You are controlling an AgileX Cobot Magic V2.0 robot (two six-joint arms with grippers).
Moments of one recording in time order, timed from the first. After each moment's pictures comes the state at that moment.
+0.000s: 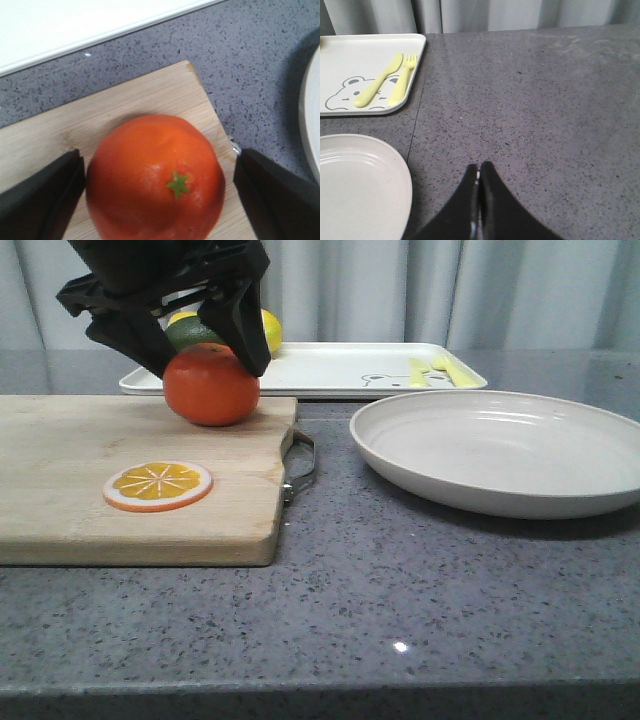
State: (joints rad) left arm -0.45 1.71 -1.38 -0.27 0.72 0.04; right arm -0.02 0.72 -0.43 0.01 0.08 0.10
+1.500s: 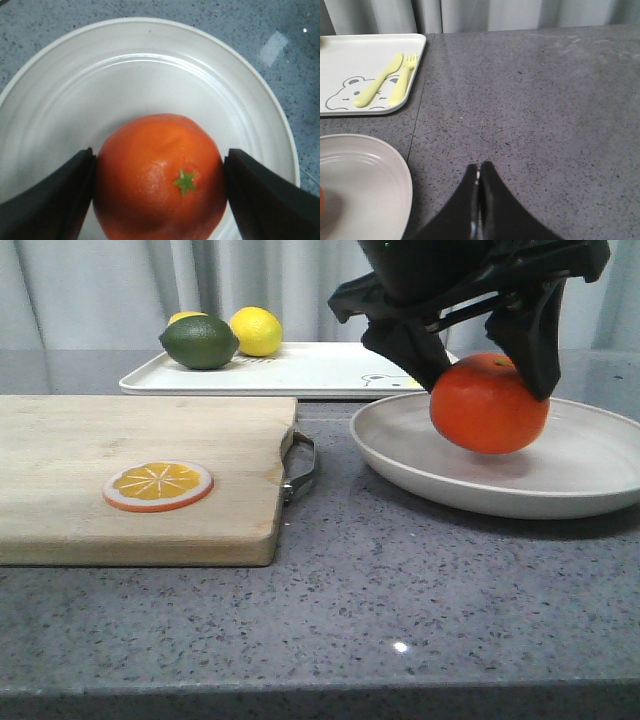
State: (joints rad) left arm -0.83 1.95 -1.73 -0.29 0.77 0.04; right arm -0.02 0.72 -0.43 0.01 0.08 0.10
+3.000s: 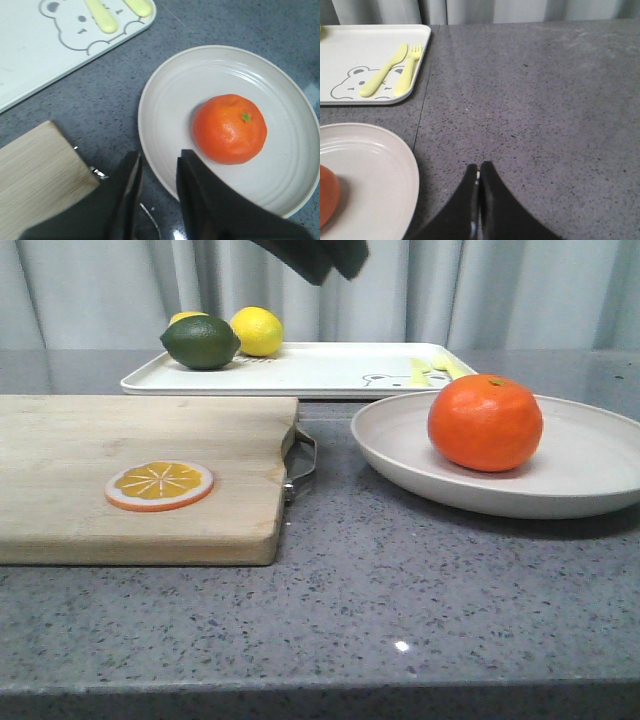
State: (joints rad) left arm -0.68 1.55 -1.41 -0.24 0.68 0.04; right arm 0.00 0.73 -0.44 0.00 0.12 0.10
